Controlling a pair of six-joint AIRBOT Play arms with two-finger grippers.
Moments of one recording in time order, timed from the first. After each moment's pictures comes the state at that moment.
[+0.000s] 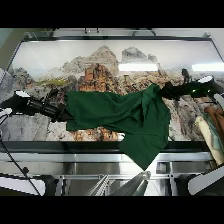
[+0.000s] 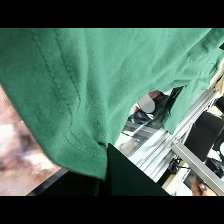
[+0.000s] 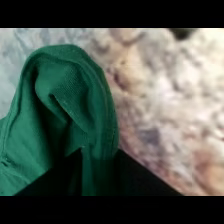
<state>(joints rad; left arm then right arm) 0.23 -1.67 1.03 0.76 -1.45 -1.05 -0.23 -1.87 1.35 -0.65 1.06 1.15</state>
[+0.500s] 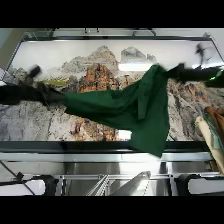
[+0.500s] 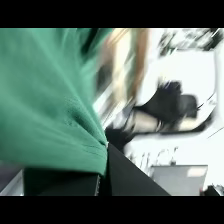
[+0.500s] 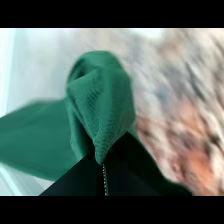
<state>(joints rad) 0.34 -1.49 1.16 0.32 -1.72 -1.01 -0.28 -1.56 1.36 -0.38 1.25 0.94</state>
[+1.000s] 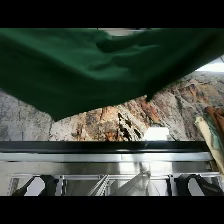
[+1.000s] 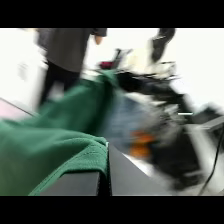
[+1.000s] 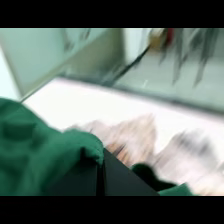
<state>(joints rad) 0.72 -0.95 1.56 -0.36 -1.84 -0.97 -0.40 -0.65 1.36 -0.44 1.12 0.87</state>
